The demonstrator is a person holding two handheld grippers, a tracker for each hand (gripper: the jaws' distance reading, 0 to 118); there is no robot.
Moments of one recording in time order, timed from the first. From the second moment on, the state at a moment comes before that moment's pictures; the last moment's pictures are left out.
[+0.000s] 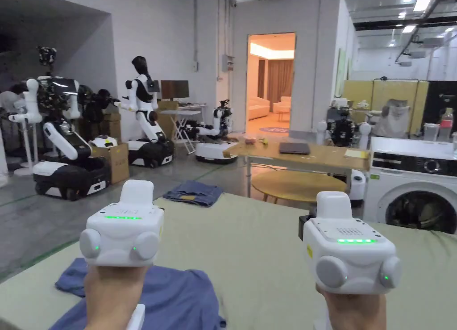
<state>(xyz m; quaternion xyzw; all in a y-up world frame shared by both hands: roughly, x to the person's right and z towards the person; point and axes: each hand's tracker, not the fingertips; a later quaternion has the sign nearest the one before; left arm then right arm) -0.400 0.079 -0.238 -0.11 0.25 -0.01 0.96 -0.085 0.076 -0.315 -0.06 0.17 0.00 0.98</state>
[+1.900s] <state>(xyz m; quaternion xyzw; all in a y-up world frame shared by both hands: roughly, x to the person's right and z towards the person) -0.029 0.002 -0.476 -0.34 -0.25 0.00 0.91 0.183 0.015 -0.309 -0.10 -0.04 -0.01 0.99</state>
